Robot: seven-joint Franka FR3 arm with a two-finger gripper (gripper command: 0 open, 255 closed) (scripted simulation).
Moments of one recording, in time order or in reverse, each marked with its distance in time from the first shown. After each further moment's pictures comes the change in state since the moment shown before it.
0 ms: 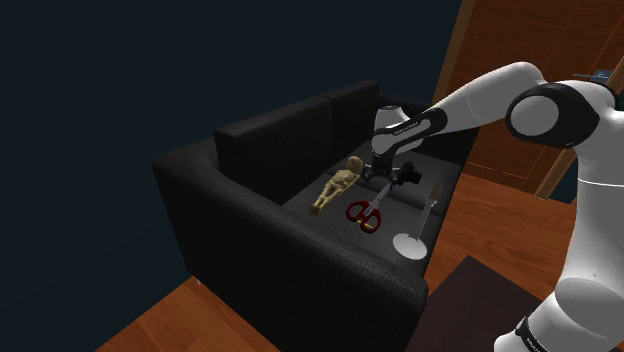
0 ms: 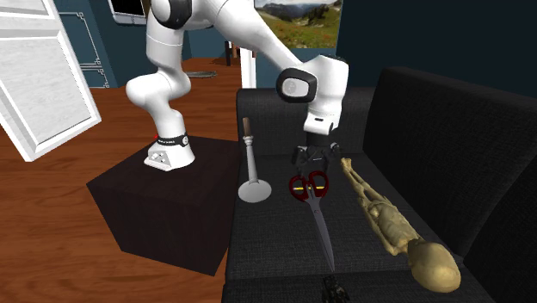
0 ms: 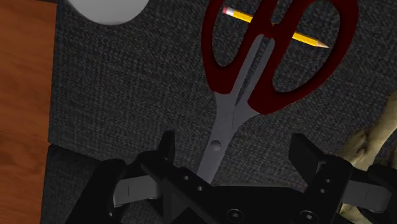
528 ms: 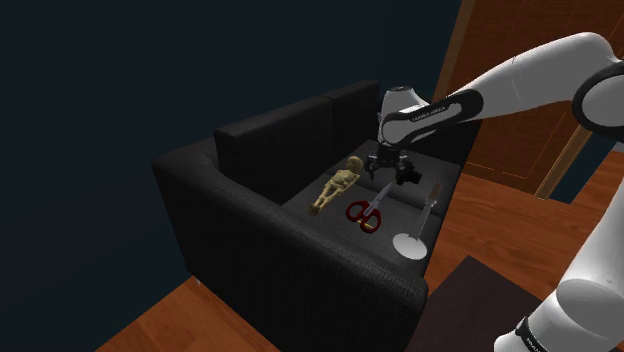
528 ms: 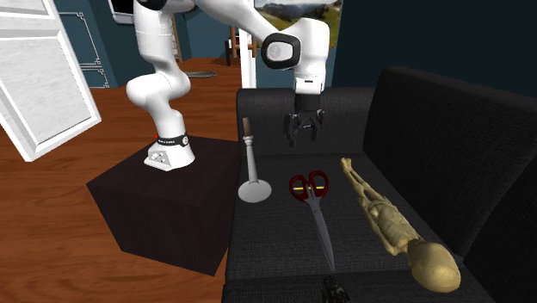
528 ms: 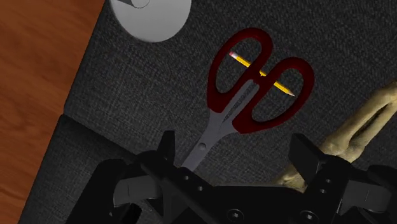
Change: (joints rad) arm 0.020 -0.280 0.051 -0.199 -0.021 -0.035 -0.159
